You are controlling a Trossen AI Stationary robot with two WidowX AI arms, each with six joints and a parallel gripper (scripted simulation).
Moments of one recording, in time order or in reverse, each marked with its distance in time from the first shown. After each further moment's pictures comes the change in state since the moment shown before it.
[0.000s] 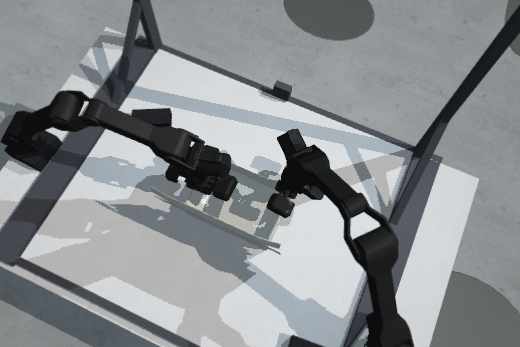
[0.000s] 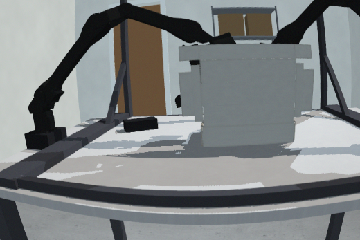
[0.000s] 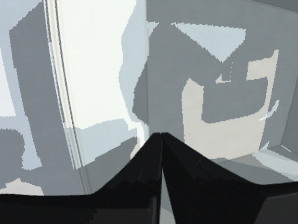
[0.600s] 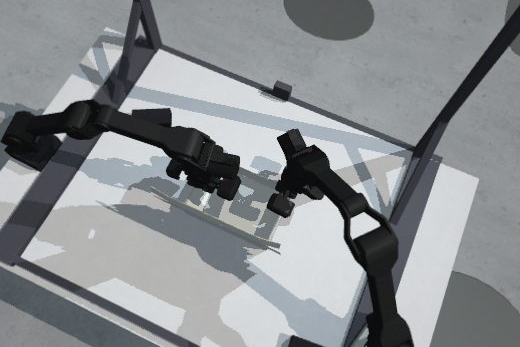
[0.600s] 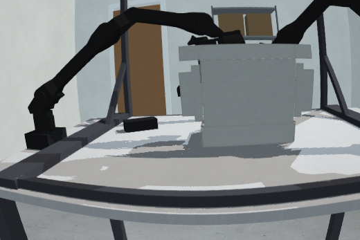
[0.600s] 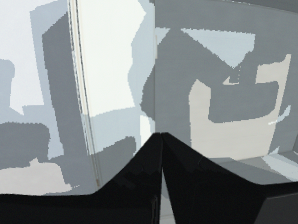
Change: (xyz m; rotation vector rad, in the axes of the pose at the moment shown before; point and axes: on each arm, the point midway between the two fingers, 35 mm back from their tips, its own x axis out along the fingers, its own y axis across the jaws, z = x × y) left arm 0.000 0.000 0.000 0.000 0.000 0.000; right arm -0.014 -0.005 0.003 -0.008 0.003 0.139
